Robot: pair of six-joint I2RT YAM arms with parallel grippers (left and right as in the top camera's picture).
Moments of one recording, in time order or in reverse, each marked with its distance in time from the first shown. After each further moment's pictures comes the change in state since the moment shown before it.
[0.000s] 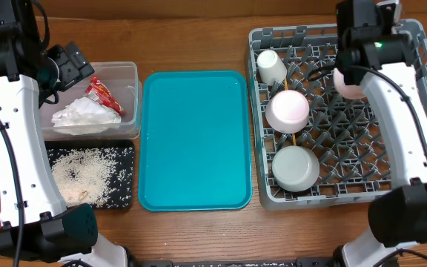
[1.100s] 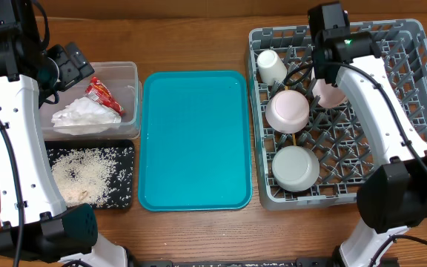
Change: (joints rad) left arm 0.000 0.000 0.000 0.000 0.000 0.000; right arm 0.072 0.103 0.015 0.026 -0.353 -0.037
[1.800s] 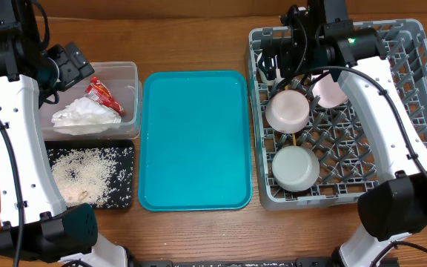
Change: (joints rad) left arm 0.000 0.000 0.000 0.000 0.000 0.000; right arm 0.031 -0.043 0.063 -0.001 -0.835 0.007
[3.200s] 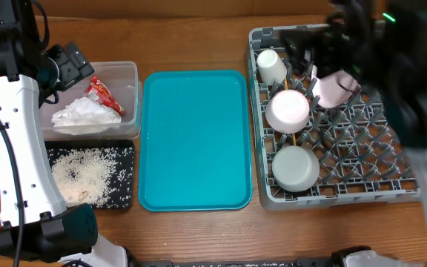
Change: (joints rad) left arm 0.000 0.000 0.000 0.001 0.000 0.000; right arm 0.000 -0.484 0.000 0.127 -0.036 -0.001
